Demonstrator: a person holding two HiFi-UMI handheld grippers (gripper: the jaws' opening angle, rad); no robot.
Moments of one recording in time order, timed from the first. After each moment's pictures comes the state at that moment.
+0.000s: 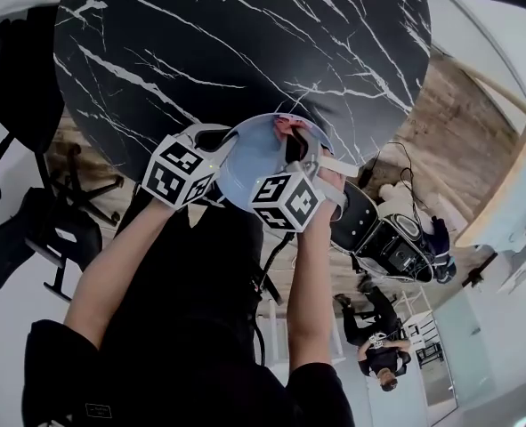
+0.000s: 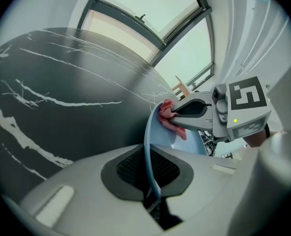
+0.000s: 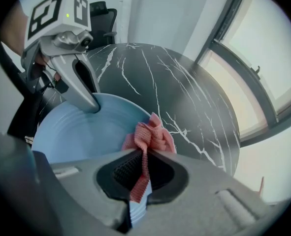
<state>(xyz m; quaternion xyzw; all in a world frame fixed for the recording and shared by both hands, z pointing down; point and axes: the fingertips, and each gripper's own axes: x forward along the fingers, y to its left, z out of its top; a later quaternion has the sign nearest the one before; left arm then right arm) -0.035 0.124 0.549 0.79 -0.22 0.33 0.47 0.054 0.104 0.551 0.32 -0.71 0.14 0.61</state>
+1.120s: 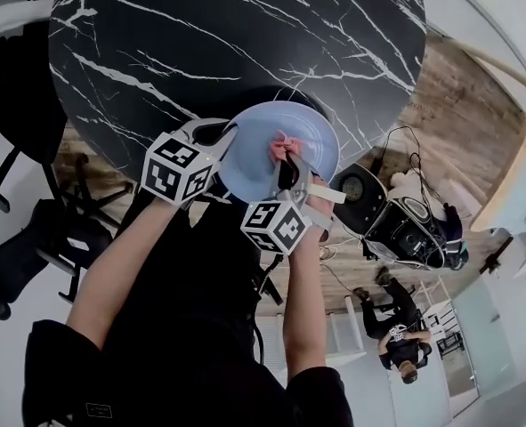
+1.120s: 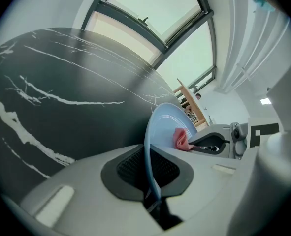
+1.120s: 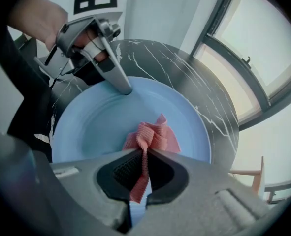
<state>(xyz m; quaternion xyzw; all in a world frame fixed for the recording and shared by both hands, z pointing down) -0.035 0.123 0.549 0.78 -0.23 0.32 0.48 0.051 0.186 0.550 0.35 -0.69 0.17 0.61</state>
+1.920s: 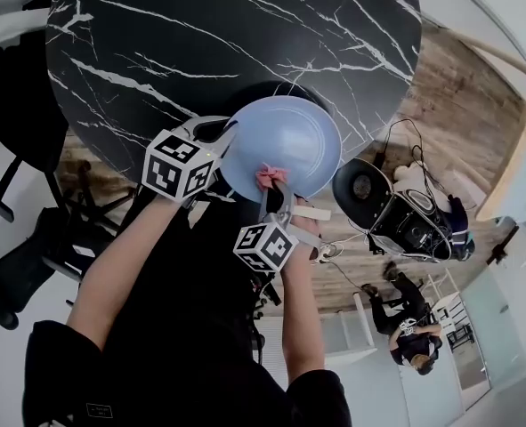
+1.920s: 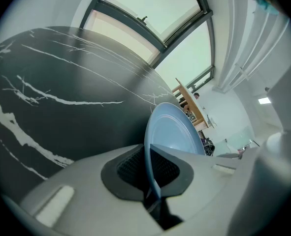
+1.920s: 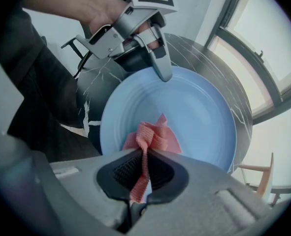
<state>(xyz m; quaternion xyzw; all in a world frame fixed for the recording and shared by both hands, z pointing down) -0.036 0.124 0.549 0.79 -0.22 0.32 0.48 0.019 0.270 0.553 0.29 -0.69 0.21 0.63</state>
